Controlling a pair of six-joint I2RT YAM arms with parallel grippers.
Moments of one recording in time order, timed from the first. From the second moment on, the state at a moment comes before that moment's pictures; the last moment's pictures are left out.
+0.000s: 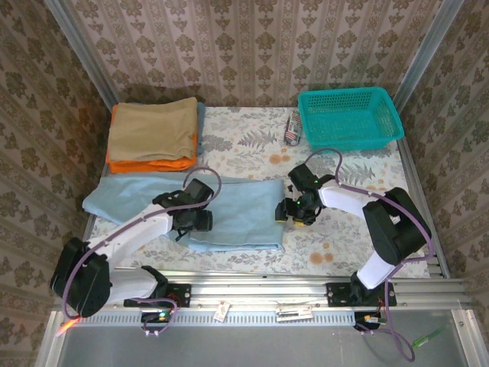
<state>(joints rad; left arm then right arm) -0.67 1.21 0.76 -0.80 -0.13 -0.57 0.49 1.64 0.90 -0.60 -0.29 0.58</state>
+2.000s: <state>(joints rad) -0.36 1.27 0.68 -0.53 0.03 -0.54 -0.06 1.51 1.32 -1.03 0.04 0.41</state>
